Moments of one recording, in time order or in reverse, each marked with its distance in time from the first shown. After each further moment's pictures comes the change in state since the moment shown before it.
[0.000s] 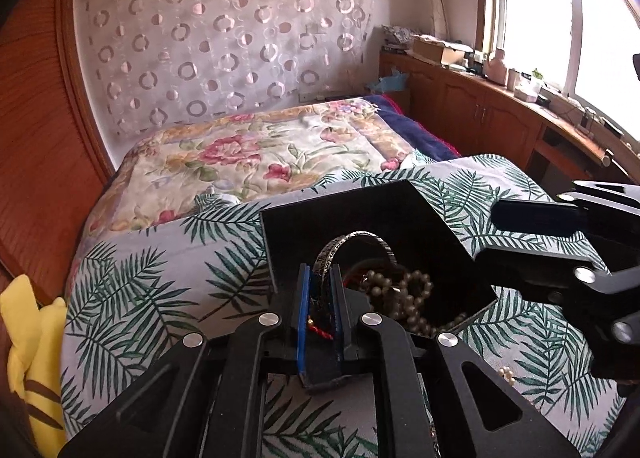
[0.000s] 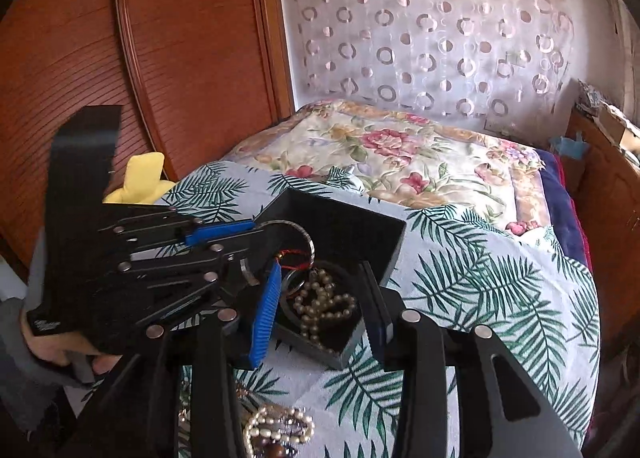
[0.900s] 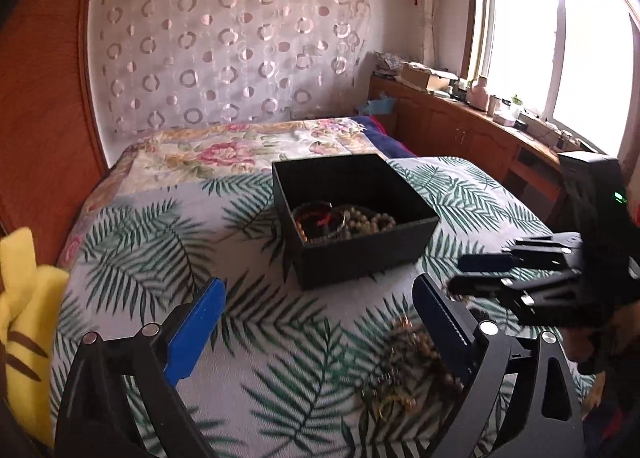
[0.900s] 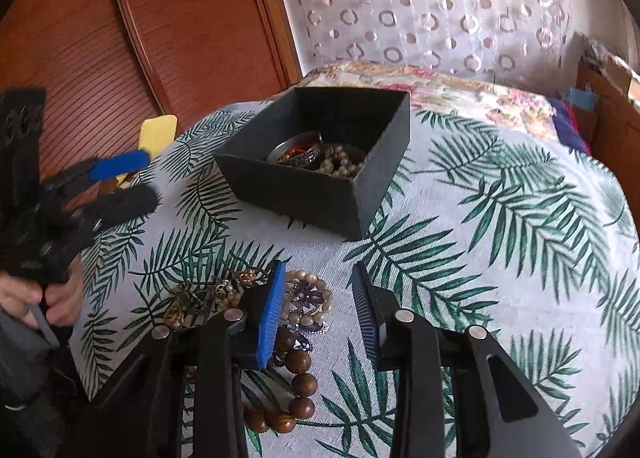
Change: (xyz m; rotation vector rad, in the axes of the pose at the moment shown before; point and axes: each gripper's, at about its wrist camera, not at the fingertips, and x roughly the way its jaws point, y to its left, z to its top) left arm -0.077 0.014 -0.078 -0.068 -0.094 -0.078; right arm 0.005 -0.008 -0.086 0.082 0.107 0.083
